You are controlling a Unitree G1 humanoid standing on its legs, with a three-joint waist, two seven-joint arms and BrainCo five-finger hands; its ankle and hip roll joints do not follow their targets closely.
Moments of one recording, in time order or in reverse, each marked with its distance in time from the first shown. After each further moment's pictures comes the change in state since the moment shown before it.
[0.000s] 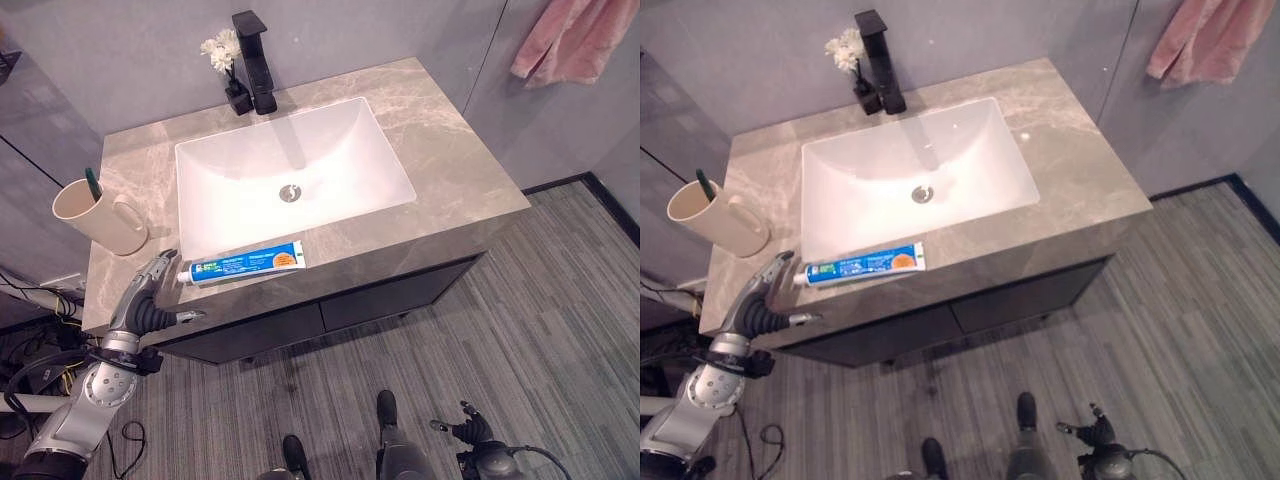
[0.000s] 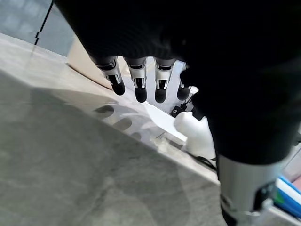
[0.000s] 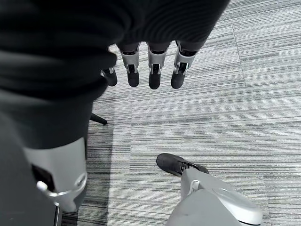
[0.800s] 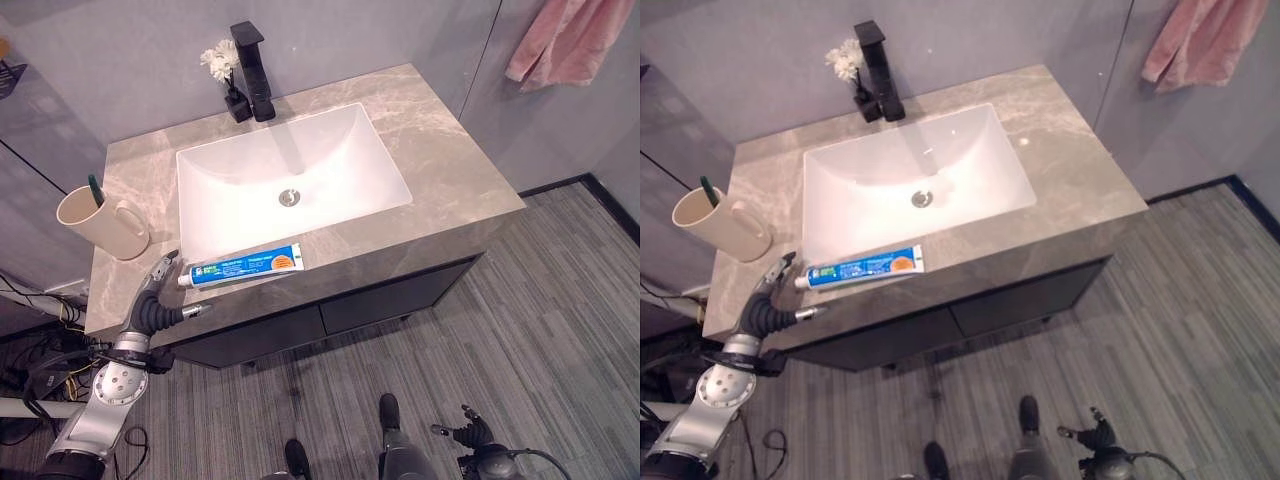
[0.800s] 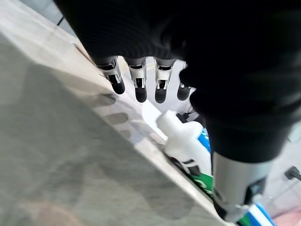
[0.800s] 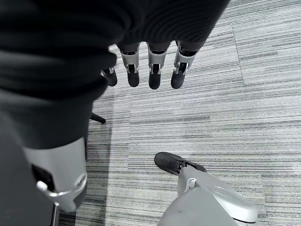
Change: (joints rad) left arm -0.014 -0.077 -0.008 -0.025 -0.164 0.015 -0.049; right arm 0.004 0.000 0.002 0.015 -0.015 0.002 0.001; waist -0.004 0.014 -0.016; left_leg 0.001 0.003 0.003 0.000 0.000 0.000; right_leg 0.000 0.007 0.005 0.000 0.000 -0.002
